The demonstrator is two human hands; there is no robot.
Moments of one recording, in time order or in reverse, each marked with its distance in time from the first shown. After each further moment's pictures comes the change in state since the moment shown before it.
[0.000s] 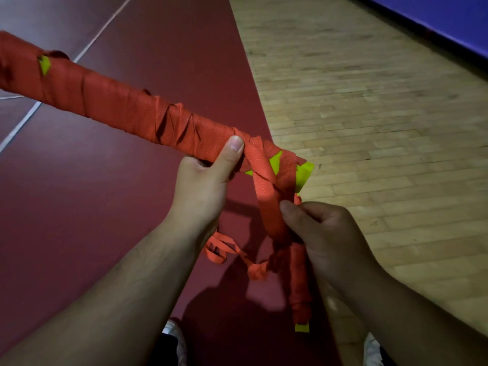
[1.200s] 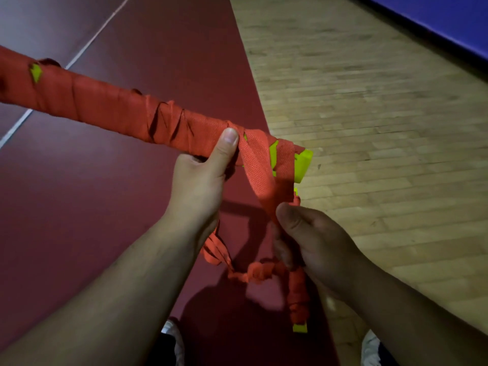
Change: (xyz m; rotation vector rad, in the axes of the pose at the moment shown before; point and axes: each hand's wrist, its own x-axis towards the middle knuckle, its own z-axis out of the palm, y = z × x) left_hand 0.000 0.009 0.006 -0.057 0.090 -0.122; right_hand 0.002 0.003 0.001 0.203 -0.292 0.096
